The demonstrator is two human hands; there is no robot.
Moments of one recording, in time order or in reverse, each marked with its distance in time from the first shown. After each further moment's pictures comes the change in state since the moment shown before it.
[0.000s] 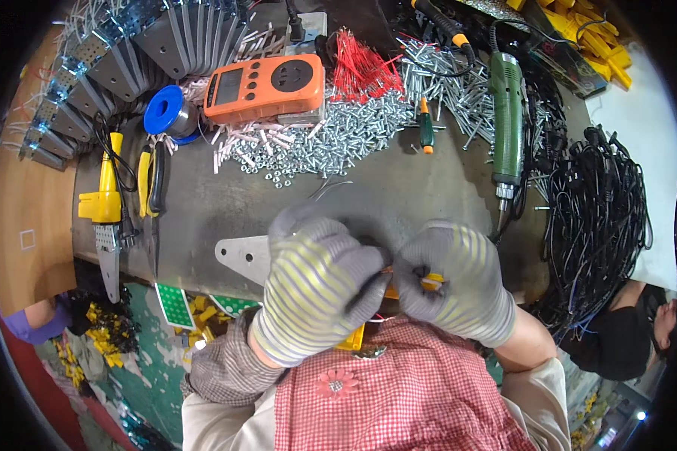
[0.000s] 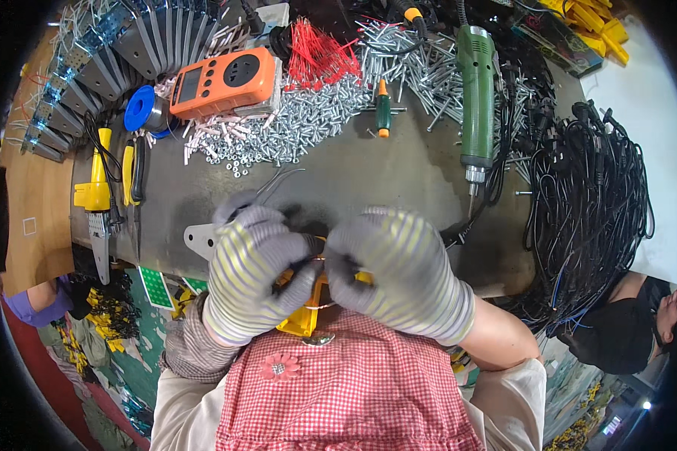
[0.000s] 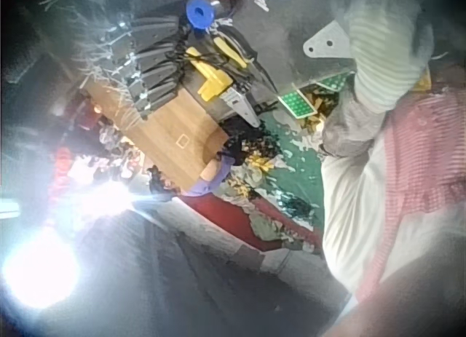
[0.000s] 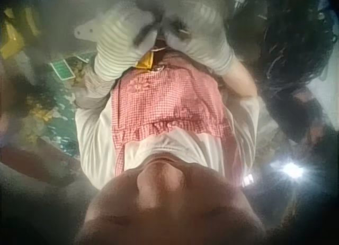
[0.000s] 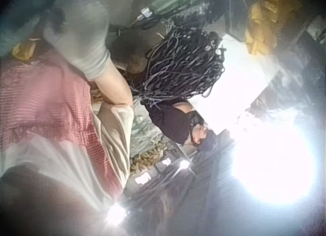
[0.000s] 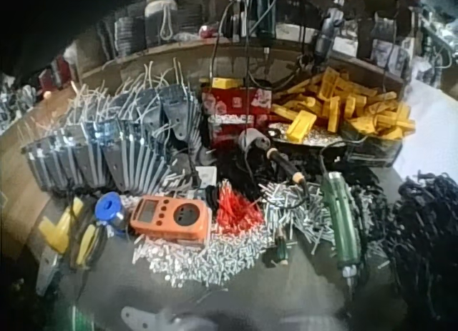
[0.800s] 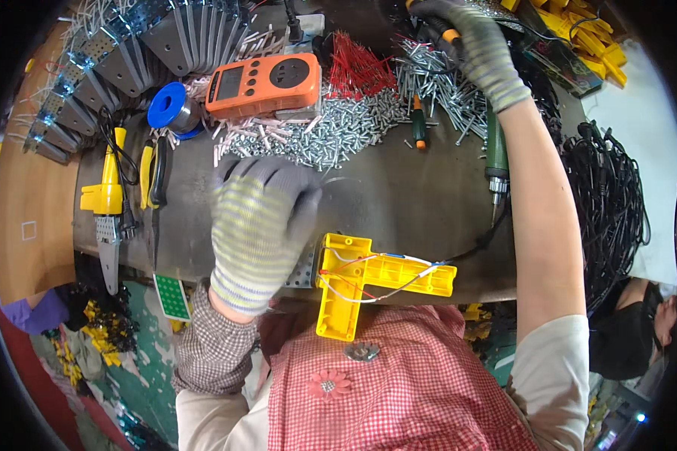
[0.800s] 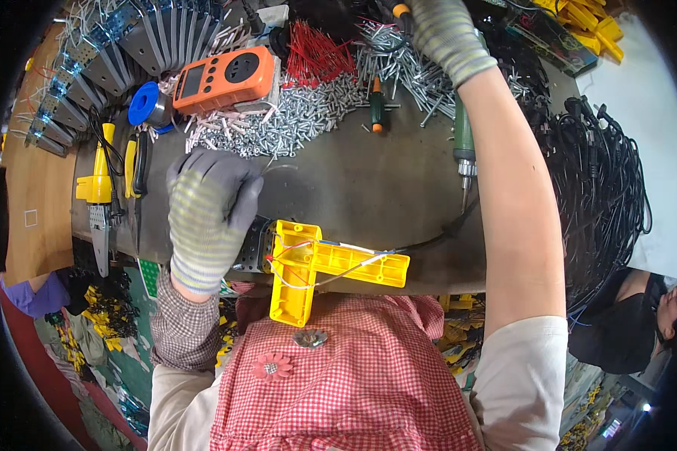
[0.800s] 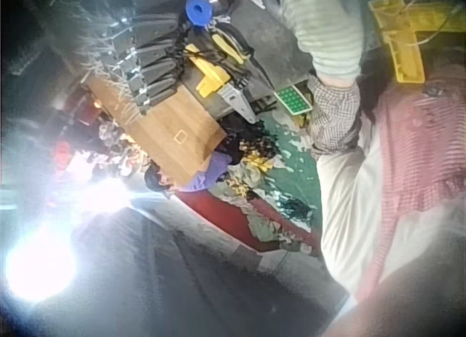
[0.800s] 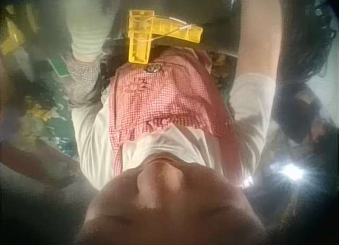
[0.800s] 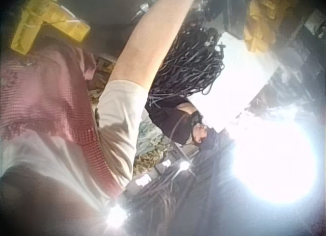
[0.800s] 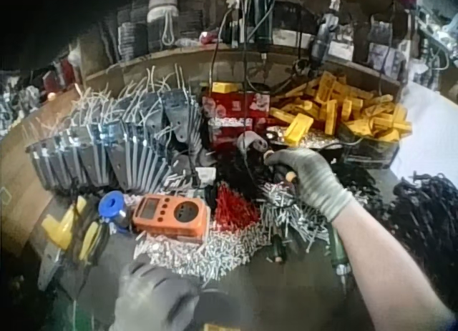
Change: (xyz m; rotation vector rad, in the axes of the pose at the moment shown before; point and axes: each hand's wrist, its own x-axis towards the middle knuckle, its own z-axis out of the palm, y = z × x) left_hand 0.005 -0.034 -0.026 0.580 0.235 0.049; right_hand 0.158 0.184 -0.049 0.946 0.339 0.745
